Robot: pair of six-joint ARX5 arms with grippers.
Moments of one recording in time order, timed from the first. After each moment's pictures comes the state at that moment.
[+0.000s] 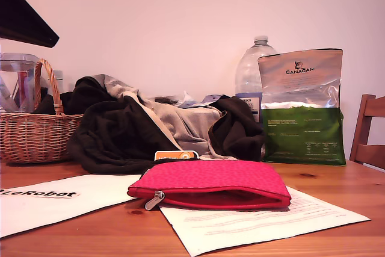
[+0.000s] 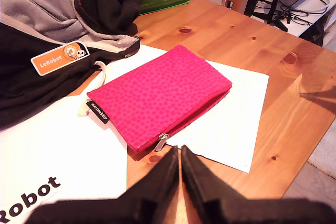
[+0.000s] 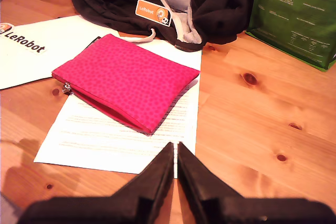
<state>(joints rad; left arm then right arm) -0.56 0.63 0.51 -0.34 0.25 0.06 0.46 0.27 0.42 -0.62 0.01 -0.05</state>
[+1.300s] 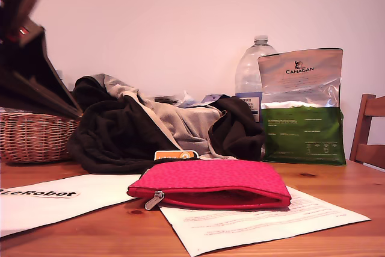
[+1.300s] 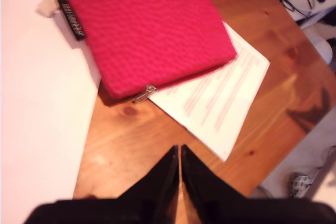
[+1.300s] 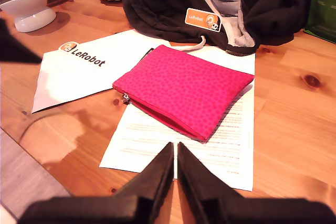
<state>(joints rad) -0.36 1.09 0.58 -0.26 0.54 -0.20 0.46 0.27 0.42 -0.59 -0.18 0.05</state>
